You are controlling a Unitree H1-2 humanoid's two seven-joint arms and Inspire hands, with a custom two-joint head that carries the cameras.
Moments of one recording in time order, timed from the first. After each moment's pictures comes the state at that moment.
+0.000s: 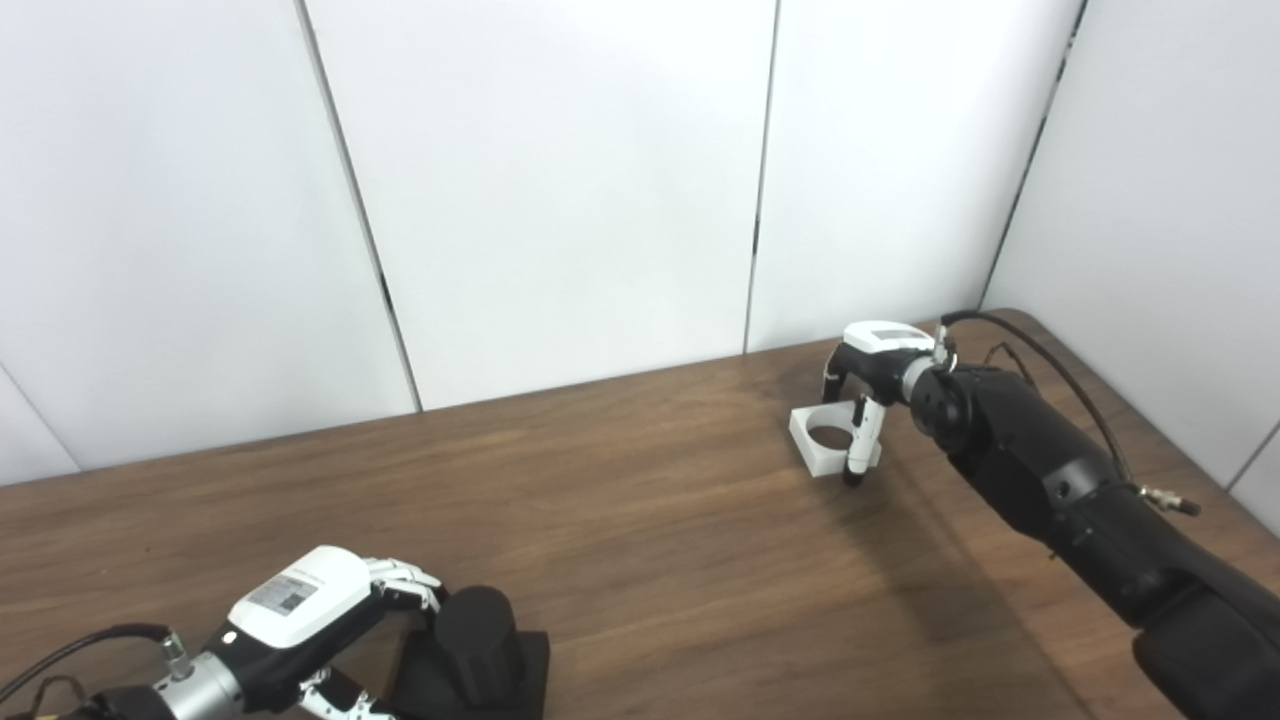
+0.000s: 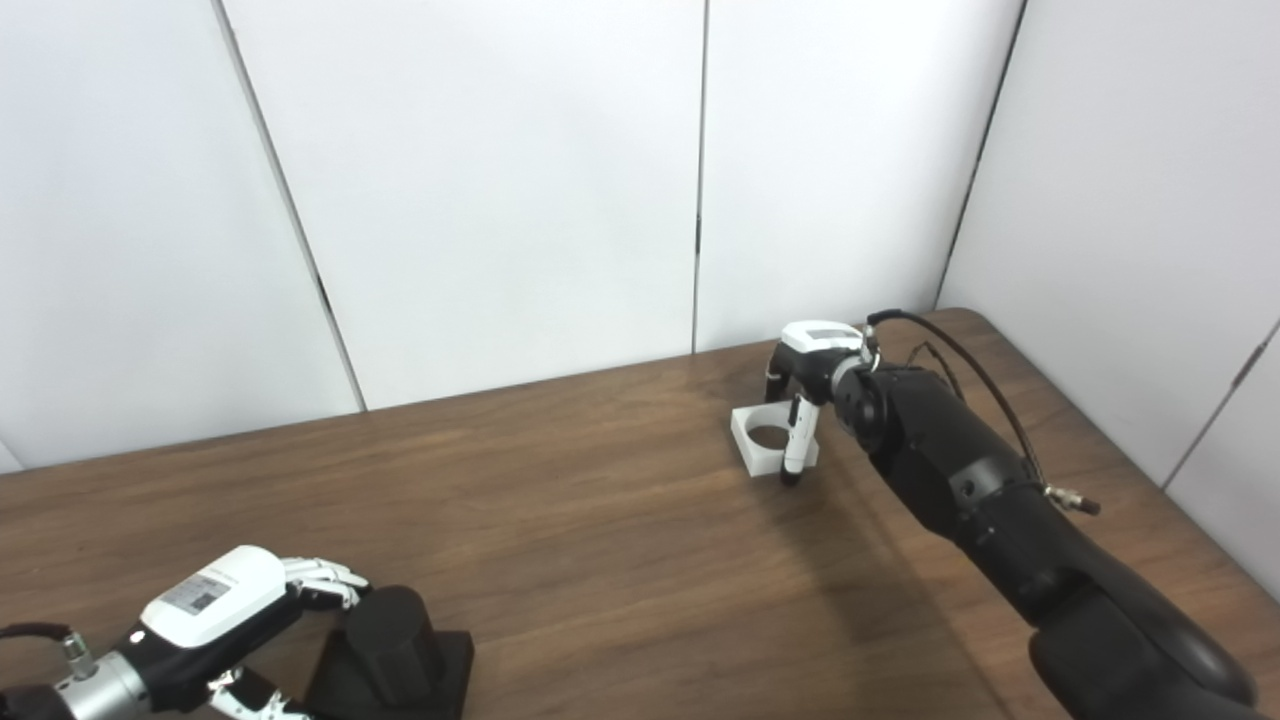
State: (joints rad) left arm -0.43 0.63 -0.54 0.20 0.58 -0.46 -0.22; right arm -0.66 -0.63 0.36 0.45 -0.73 0.30 0.39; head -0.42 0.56
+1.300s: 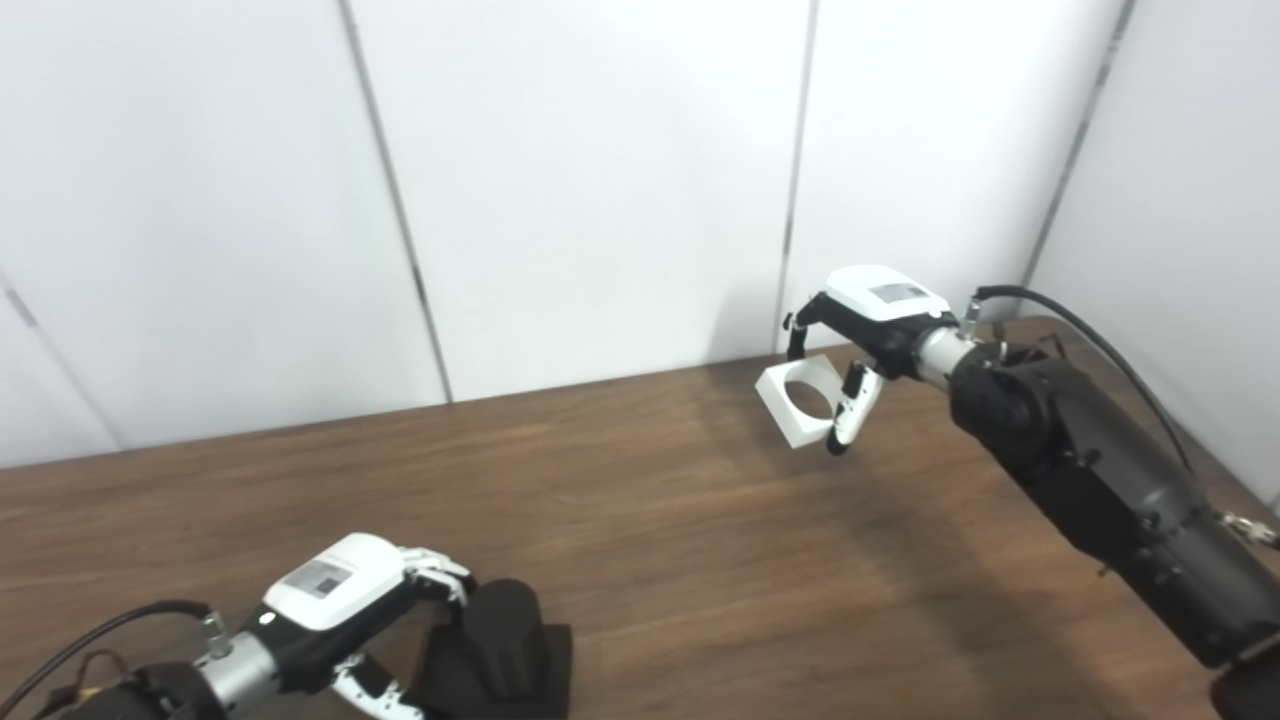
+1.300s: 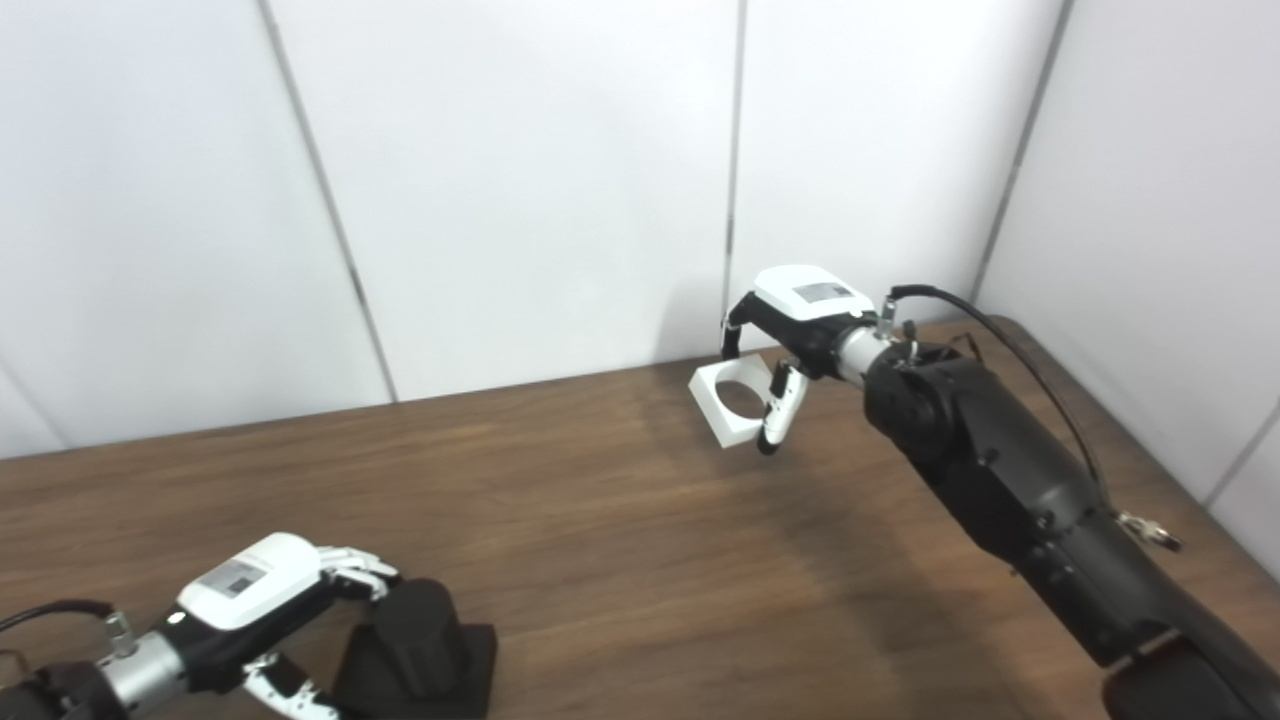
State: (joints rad) left arm -0.42 0.59 -0.50 0.17 0.61 -0.42 -0.28; right arm -0.59 -0.68 0.28 0.08 -0.68 0.13 0.38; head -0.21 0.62
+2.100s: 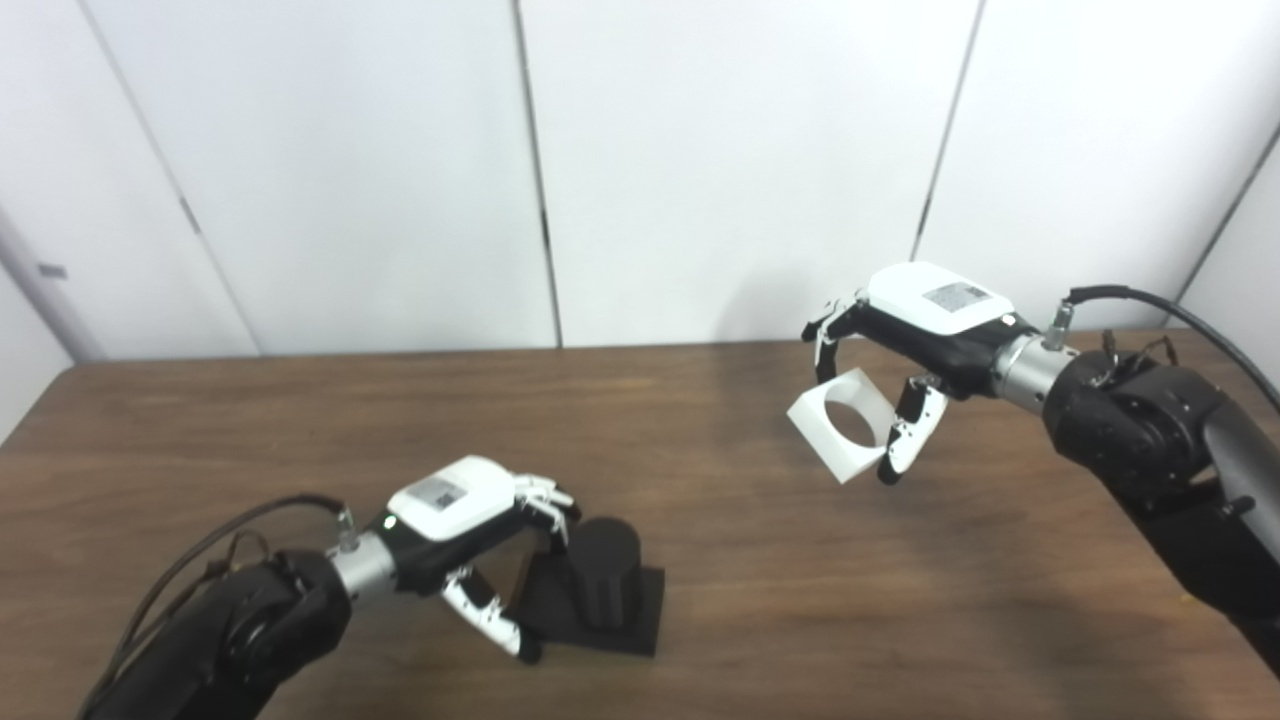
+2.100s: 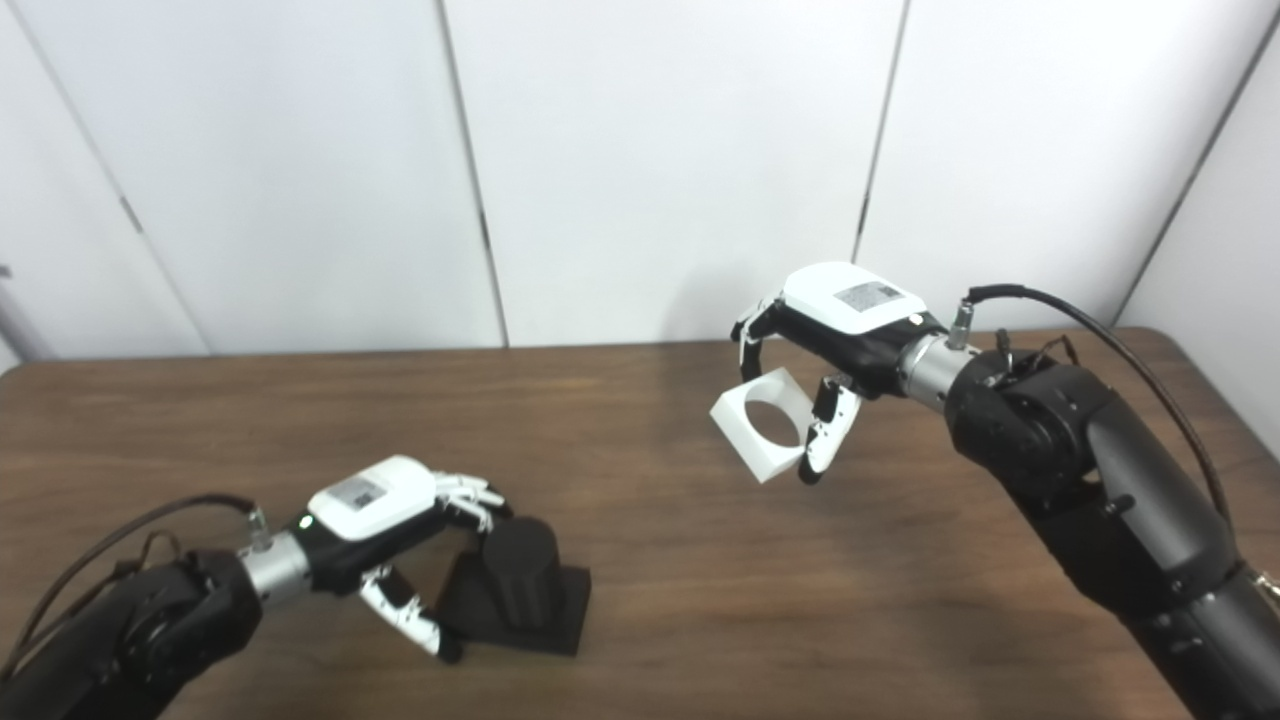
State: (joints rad) left arm -0.44 0.55 -0.50 0.18 0.63 -0.39 -0.30; right arm -0.54 -0.64 0.29 -0.16 -0.62 0.02 0.53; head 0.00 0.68
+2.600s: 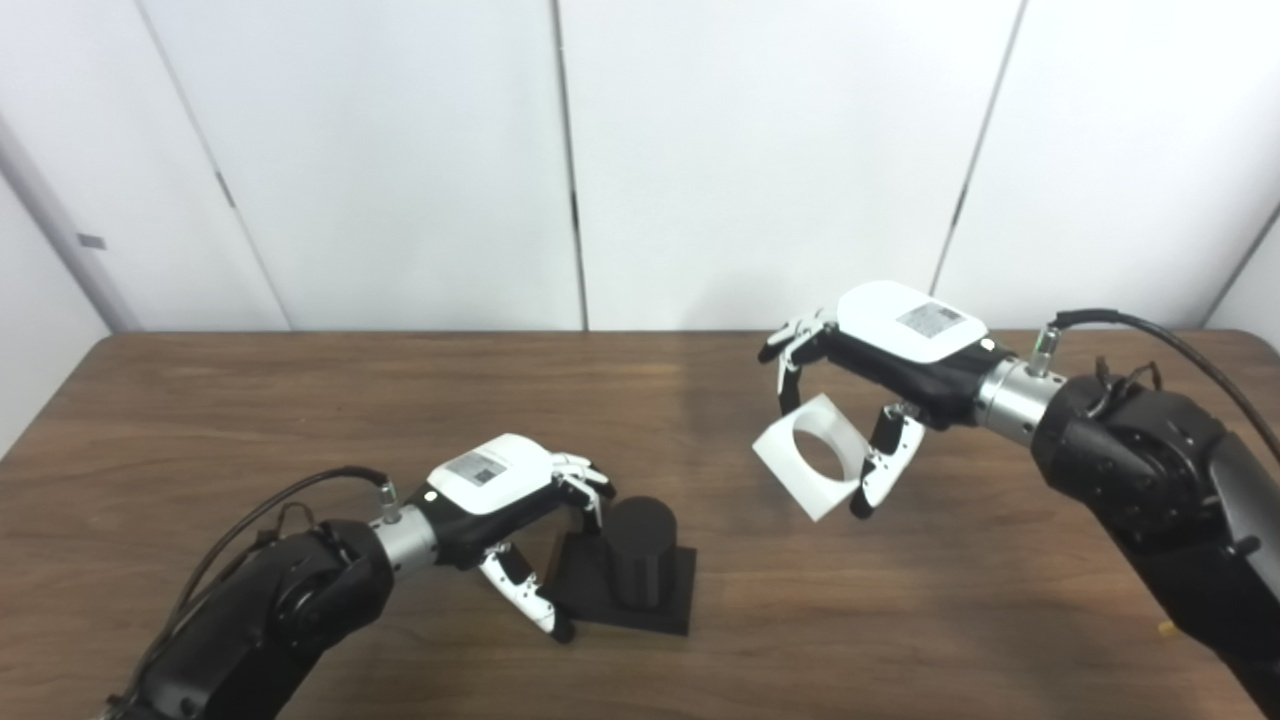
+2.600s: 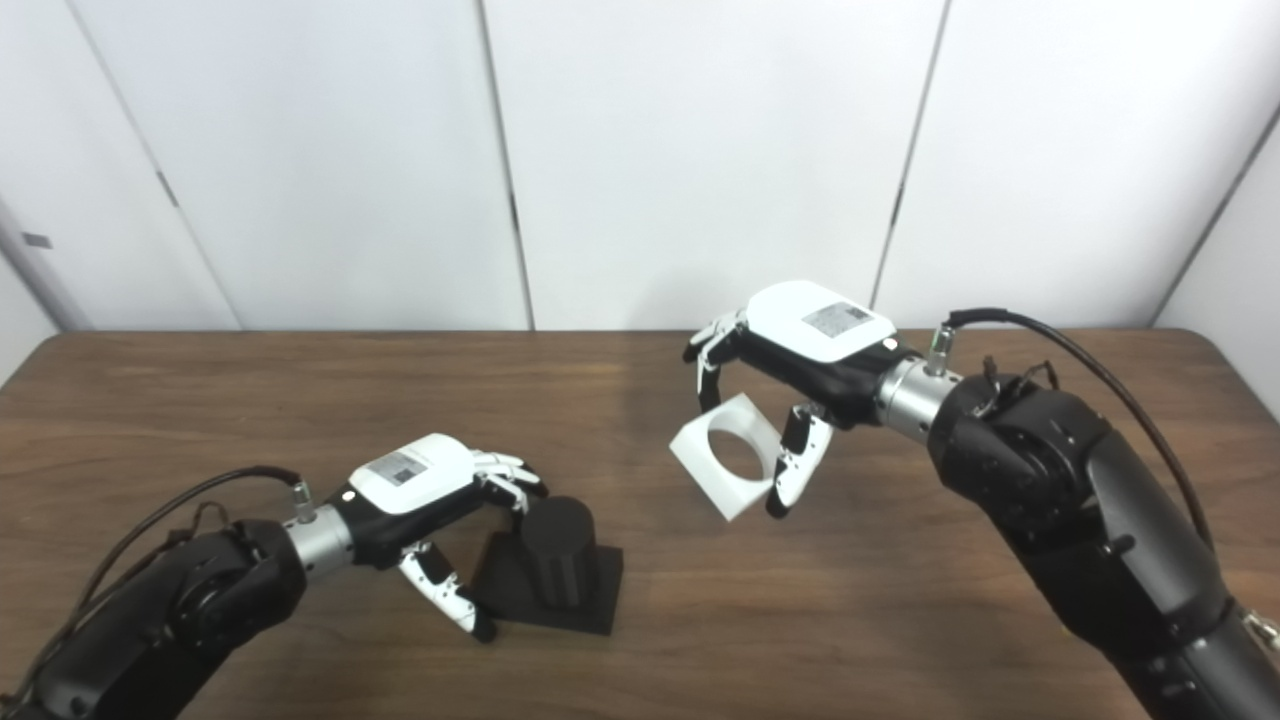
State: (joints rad) left arm -0.44 0.52 -0.51 0.18 0.64 -0.36 -0.30; right arm -0.54 -0.57 0.31 -0.27 -0.59 0.00 0.60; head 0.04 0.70
